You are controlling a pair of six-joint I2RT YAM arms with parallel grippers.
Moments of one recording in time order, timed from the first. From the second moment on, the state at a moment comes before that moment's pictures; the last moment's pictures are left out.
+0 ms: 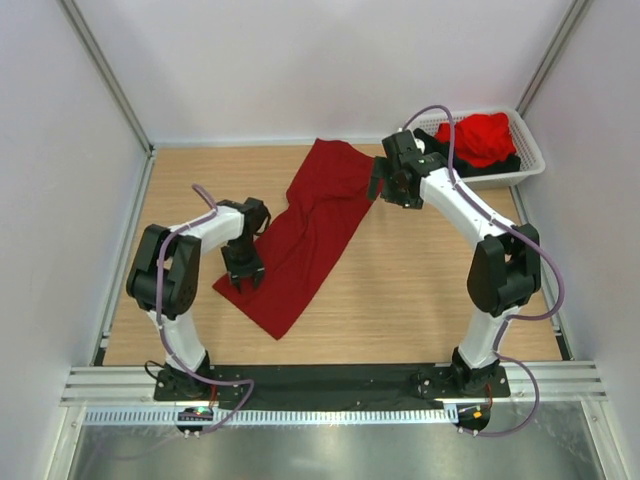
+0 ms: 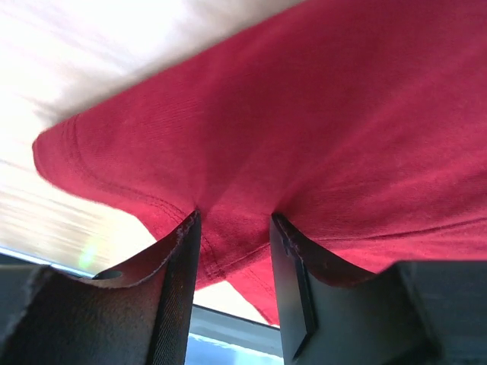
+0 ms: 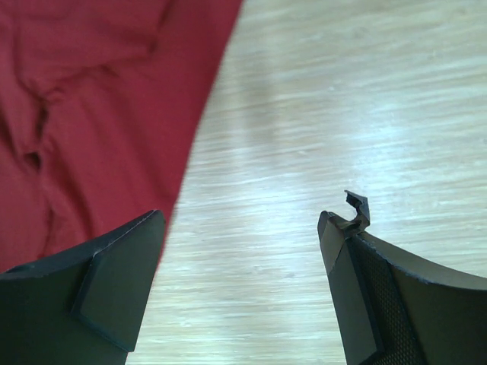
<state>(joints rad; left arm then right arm) -0.34 1.84 1.17 -0.99 -0.12 -0.72 0.38 1.82 1.62 -0.76 0.20 0.52</state>
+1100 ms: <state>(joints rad) -0.59 1.38 1.19 -0.91 0.10 -0.99 0.41 2.38 2.21 -0.75 0.14 0.47</state>
